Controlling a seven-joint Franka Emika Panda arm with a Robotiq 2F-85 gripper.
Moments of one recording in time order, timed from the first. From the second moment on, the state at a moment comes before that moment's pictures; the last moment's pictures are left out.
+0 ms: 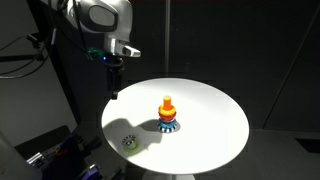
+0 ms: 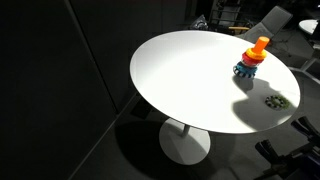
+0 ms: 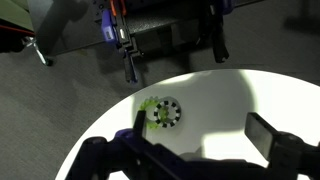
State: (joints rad) arm -0.05 -0.24 0.01 -2.47 -0.02 1.93 0.25
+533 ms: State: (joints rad) arm -0.05 -0.18 0.01 -2.49 -0.05 2.00 0.25
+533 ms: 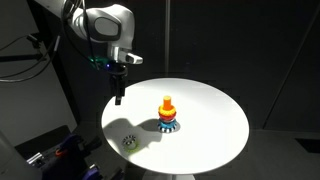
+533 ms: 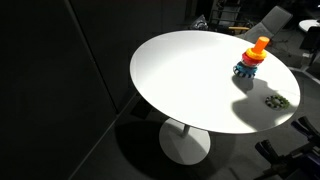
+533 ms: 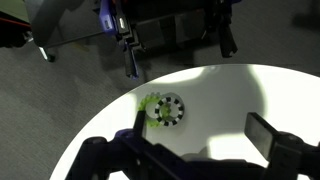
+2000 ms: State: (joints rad) arm -0.05 -0.06 0.00 -2.58 -0.05 2.38 0.25
